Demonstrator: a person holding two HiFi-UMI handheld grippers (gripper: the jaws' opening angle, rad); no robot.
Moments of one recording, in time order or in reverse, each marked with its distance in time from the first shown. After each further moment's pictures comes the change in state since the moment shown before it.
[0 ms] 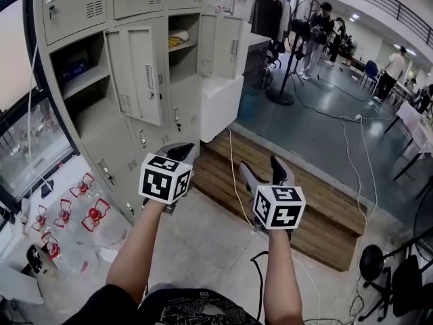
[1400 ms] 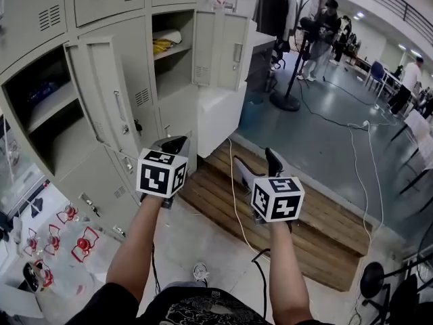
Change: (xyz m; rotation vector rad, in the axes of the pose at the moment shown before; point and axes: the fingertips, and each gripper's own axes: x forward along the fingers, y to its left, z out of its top) left arm 0.189 0.136 0.037 -0.025 0.002 0.090; right arm 0.225 -0.066 0.029 -0.014 0.025 0.089
